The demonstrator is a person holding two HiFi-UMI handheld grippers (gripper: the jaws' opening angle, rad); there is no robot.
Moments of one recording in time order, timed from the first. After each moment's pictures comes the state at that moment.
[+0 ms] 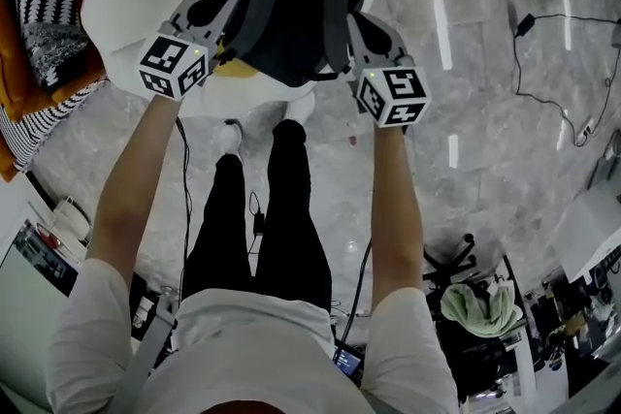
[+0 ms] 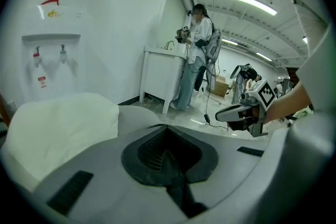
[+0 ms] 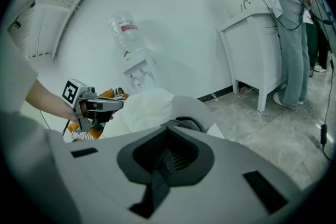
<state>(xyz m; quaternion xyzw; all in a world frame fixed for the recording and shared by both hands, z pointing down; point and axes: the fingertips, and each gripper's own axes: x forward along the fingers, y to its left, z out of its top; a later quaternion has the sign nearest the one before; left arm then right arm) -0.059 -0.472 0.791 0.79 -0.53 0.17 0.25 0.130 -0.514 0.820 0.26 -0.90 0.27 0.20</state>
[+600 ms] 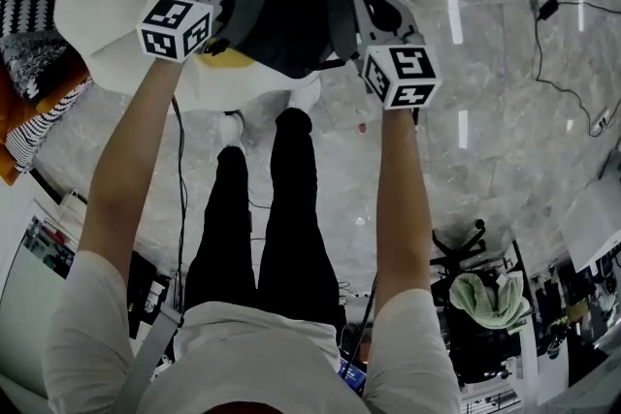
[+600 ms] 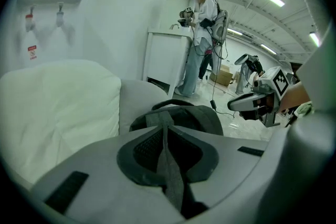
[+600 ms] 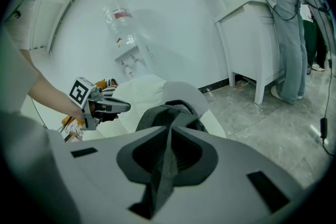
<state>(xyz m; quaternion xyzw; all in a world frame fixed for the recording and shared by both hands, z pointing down) -0.075 -0.498 0.918 0.77 -0.52 0.22 0.28 0.127 -0.526 0.907 0.27 -0.89 0.27 0.23</state>
